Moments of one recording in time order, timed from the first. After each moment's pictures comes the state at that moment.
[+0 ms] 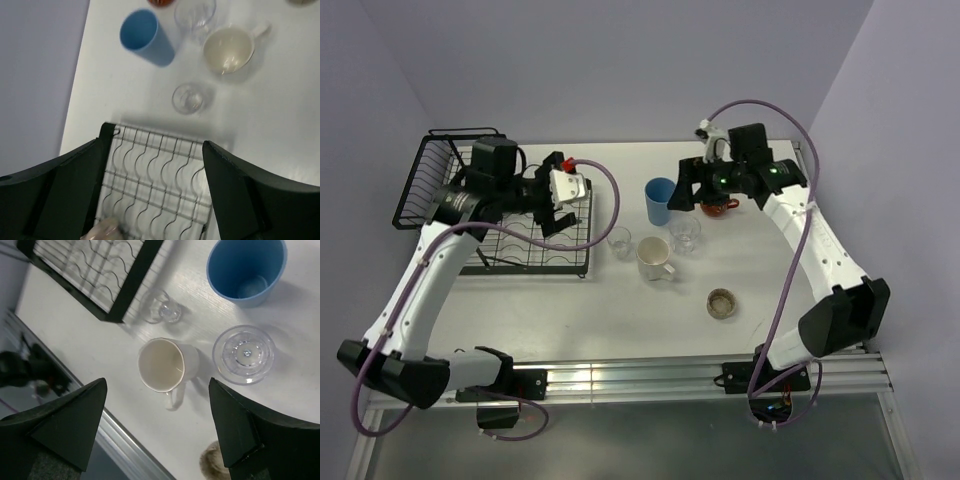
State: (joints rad) left arm -0.37 1.30 1.53 -0.91 0.59 0.95; right arm 0.25 1.44 1.48 -0.80 -0.55 0.14
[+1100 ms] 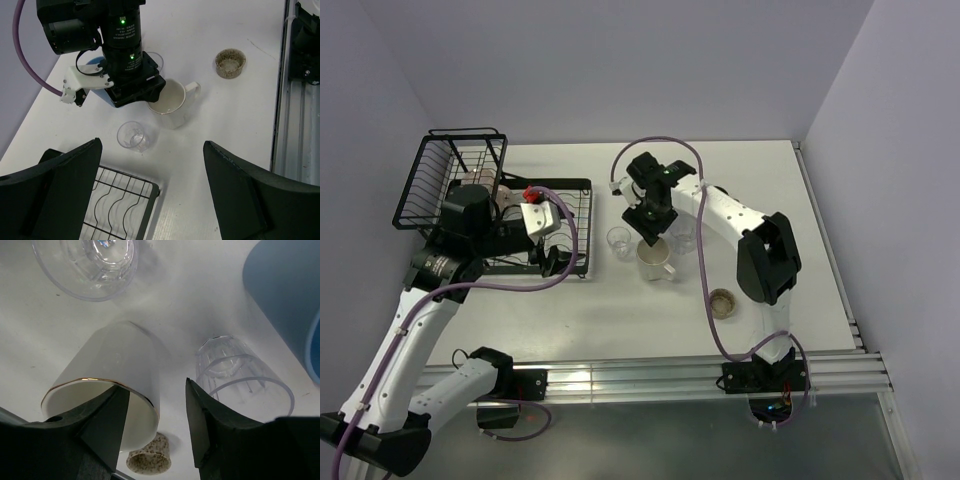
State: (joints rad) left arm -0.35 0.91 1.14 -0.59 0.82 0.51; right arm 0.63 1.97 1.74 -1.04 -0.06 -0.25
